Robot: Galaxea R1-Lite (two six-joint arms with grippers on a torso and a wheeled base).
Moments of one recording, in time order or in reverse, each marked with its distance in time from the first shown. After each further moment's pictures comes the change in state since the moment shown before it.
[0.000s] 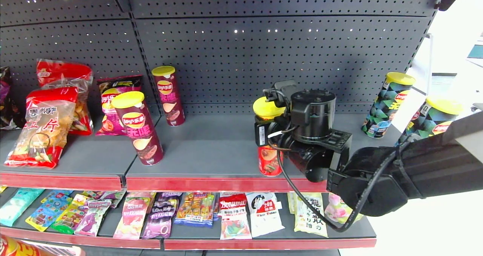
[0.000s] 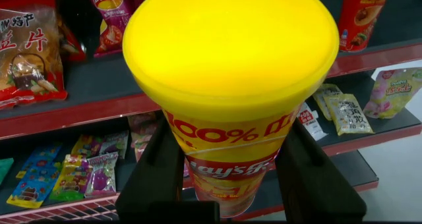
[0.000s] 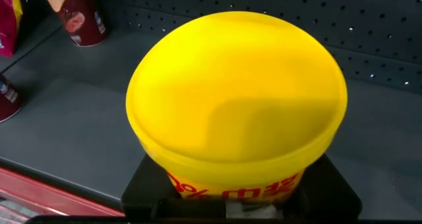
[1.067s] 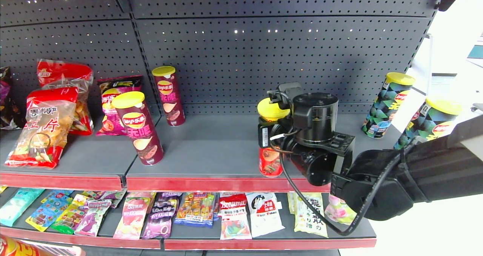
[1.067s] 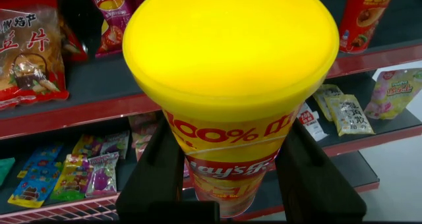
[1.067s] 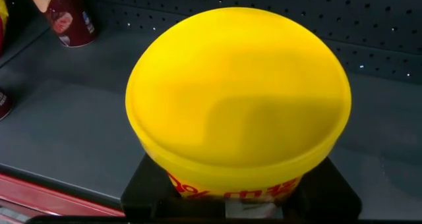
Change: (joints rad) left arm 0.000 -0.001 0.000 0.000 0.001 0.000; right arm -0.002 -0.010 0.030 0.001 -0.046 0.022
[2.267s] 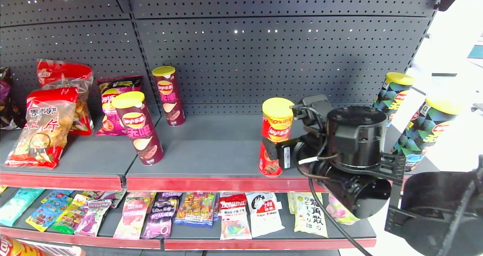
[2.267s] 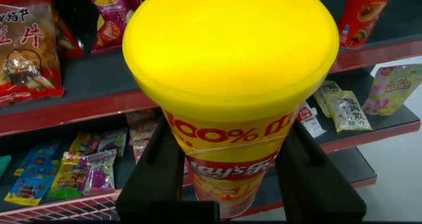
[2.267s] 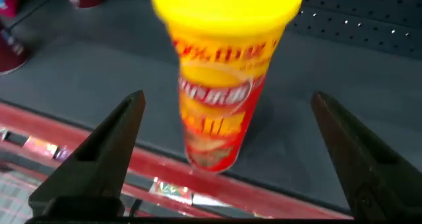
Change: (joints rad) left arm -0.001 0.003 0.012 0.001 -0.006 0.000; right arm 0.045 -0.190 0.243 0.001 0.004 0.016
